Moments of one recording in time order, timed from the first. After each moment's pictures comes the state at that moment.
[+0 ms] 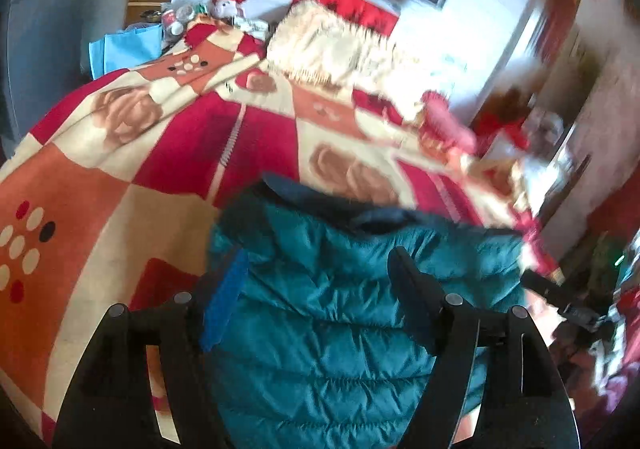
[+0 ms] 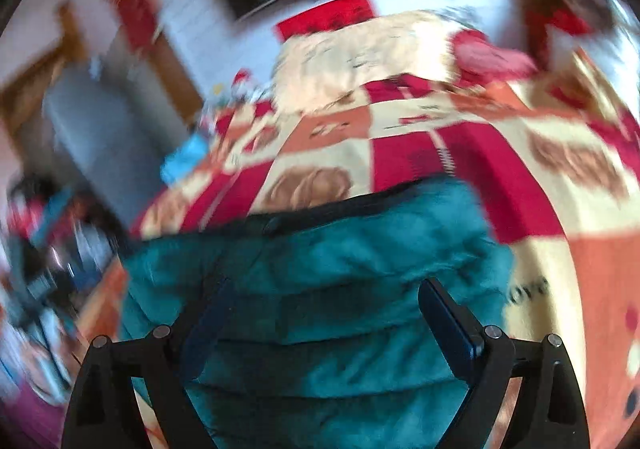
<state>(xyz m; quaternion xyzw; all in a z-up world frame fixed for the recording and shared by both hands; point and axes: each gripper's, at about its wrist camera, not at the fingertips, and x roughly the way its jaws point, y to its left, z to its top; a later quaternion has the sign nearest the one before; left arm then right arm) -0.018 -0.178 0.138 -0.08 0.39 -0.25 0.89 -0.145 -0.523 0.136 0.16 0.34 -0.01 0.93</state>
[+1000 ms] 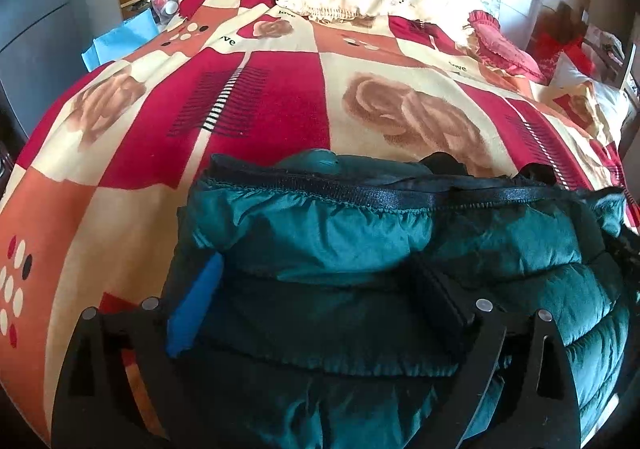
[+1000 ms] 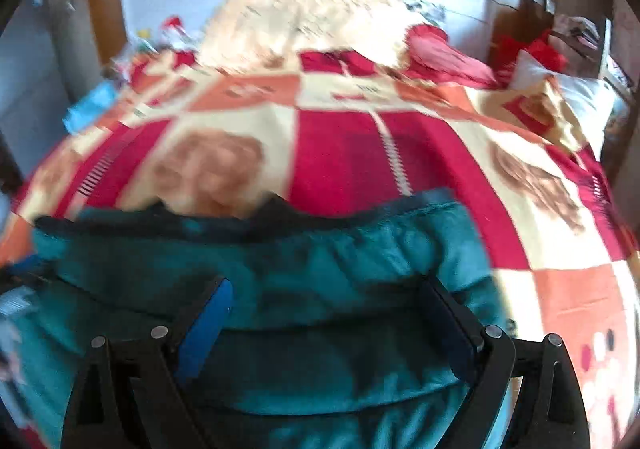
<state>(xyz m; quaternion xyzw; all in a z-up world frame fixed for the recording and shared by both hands) 0.053 -0.262 0.048 0.05 0.44 -0.17 0.88 -0.066 -0.546 0.068 0.06 0.41 -0.18 0.89</state>
